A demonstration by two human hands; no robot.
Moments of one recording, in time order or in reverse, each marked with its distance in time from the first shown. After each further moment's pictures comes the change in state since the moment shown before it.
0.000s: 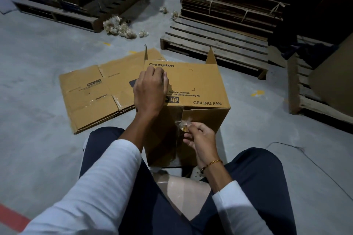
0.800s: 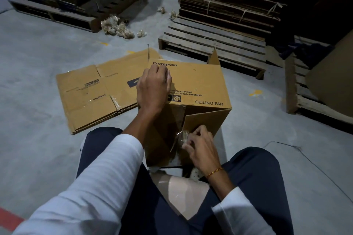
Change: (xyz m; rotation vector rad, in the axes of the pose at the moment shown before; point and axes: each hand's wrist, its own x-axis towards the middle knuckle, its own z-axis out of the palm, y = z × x) left_hand 0.006 0.012 0.004 -0.009 -0.027 0.035; right_hand 0.004 0.025 -0.034 -1.207 -0.116 -0.564
